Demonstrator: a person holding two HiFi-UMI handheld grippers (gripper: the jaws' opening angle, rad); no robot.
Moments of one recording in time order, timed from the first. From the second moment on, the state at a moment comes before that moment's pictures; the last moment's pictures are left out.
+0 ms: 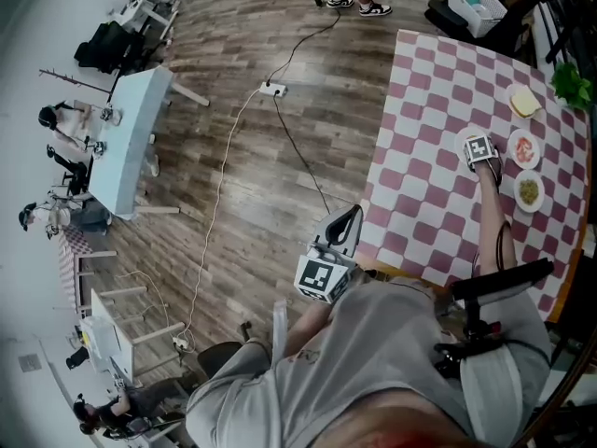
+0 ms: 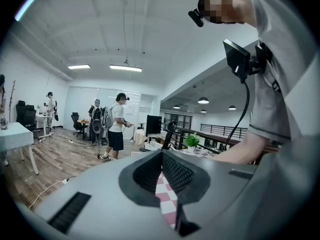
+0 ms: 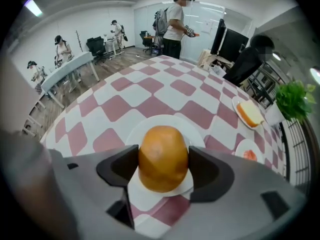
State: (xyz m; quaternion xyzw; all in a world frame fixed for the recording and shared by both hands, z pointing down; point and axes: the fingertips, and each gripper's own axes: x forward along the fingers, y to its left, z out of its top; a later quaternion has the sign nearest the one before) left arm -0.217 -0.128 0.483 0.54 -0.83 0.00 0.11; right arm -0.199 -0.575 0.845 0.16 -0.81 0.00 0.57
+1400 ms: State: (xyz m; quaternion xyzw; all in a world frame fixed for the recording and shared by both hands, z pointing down) left arm -0.201 -0.098 0.467 0.55 -0.83 0.02 0.09; right arm -0.178 -0.537 0.827 0.14 -0.79 0.07 0.59
